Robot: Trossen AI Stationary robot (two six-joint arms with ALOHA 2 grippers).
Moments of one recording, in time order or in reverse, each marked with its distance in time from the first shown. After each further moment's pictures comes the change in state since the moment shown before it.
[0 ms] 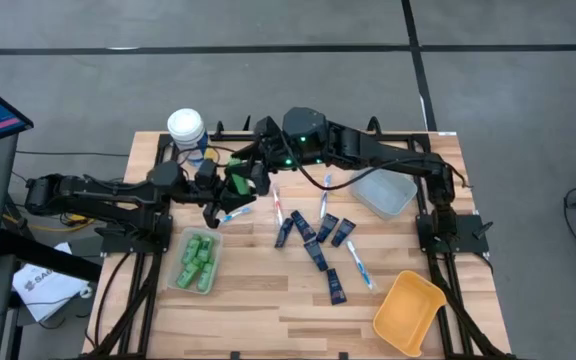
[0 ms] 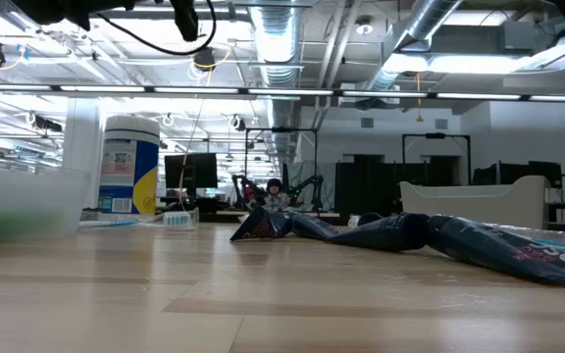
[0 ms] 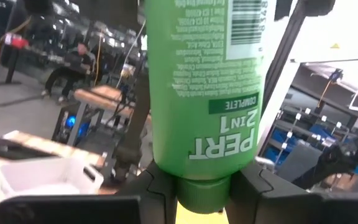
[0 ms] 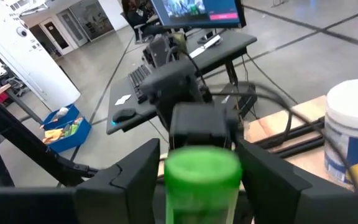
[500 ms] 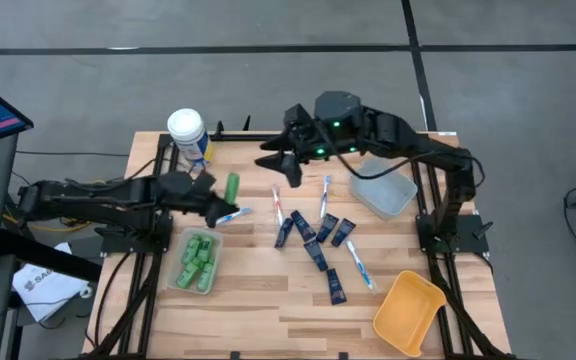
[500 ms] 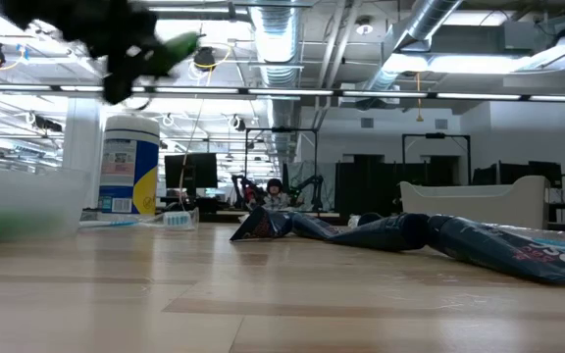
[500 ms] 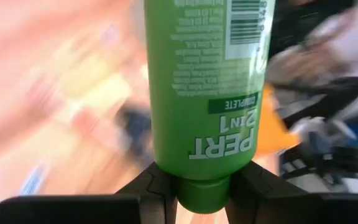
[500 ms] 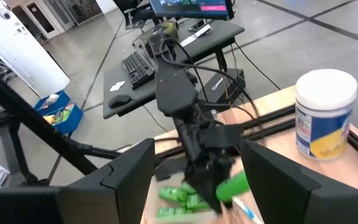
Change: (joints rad) left arm -0.026 -0.225 0.000 -0.907 -0.198 -0.351; right arm -0.016 -0.151 0.001 -0.235 0.001 -0.029
